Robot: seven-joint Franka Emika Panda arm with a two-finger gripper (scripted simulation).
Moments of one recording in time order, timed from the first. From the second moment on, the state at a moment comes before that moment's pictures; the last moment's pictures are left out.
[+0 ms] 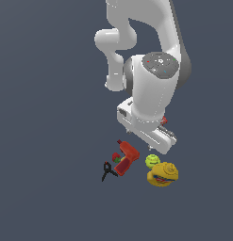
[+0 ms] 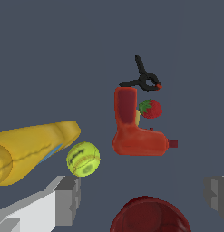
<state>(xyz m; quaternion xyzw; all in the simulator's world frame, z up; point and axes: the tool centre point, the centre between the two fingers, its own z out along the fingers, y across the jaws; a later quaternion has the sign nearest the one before) 0.073 0.087 0.207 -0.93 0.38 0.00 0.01</state>
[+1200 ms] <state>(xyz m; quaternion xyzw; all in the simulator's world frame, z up) 0.104 0.153 0.135 -0.80 0.60 -0.01 0.01</state>
